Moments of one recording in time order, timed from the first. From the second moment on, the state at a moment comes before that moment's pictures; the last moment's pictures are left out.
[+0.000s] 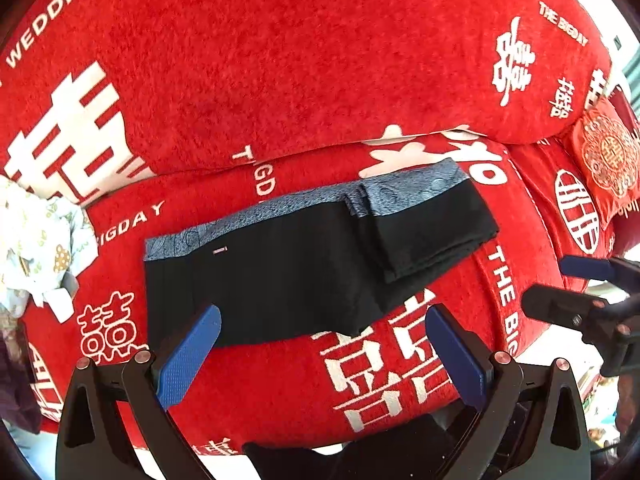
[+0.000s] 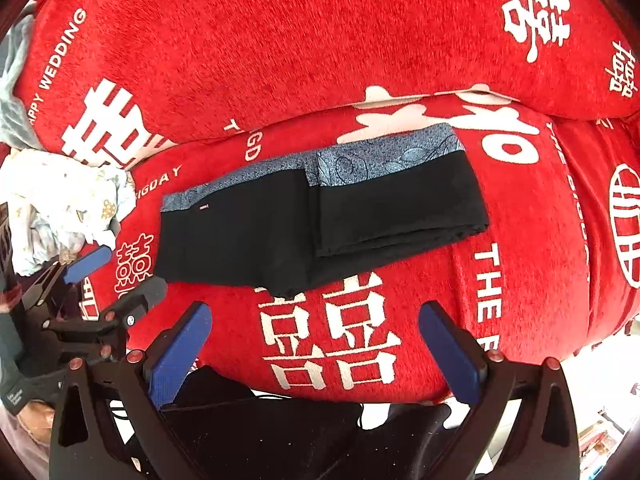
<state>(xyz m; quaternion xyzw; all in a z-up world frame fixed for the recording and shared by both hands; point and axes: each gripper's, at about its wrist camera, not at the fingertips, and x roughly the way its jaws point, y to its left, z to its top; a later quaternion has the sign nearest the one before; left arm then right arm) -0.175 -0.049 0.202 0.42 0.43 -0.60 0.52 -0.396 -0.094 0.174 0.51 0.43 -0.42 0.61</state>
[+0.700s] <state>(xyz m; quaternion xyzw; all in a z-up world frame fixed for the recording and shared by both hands) -0.262 0.013 0.215 0.44 0.42 -0.58 0.54 -0.486 -0.048 0.194 0.53 0.38 -0.42 0.63</state>
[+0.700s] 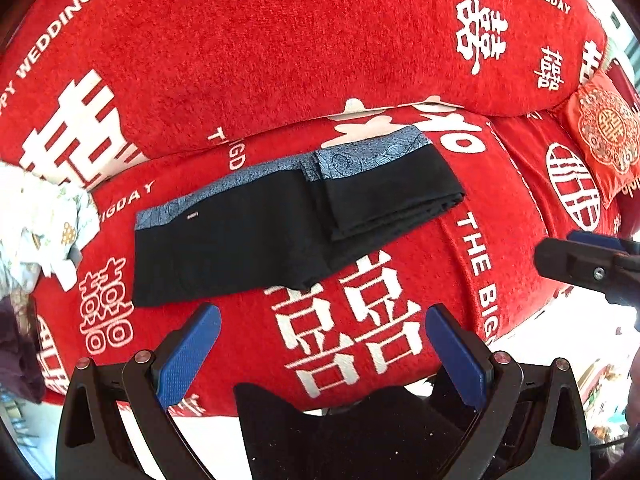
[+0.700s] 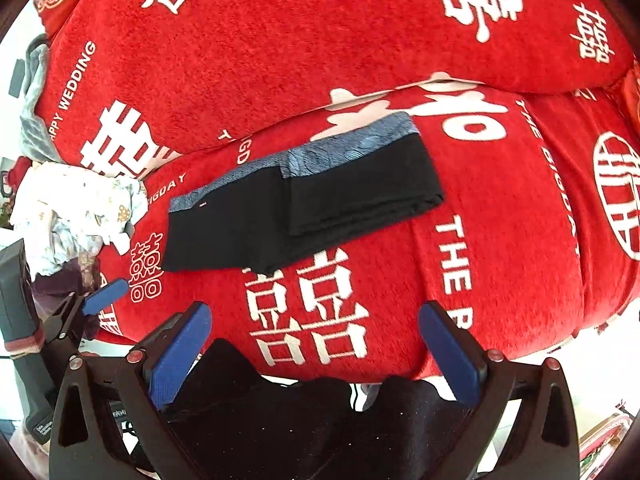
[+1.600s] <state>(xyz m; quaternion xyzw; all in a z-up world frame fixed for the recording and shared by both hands) -0.077 0.037 0.161 0.38 0.55 -0.50 0.55 -0.354 -0.042 0.141 0.58 0.41 -0.33 0.62</state>
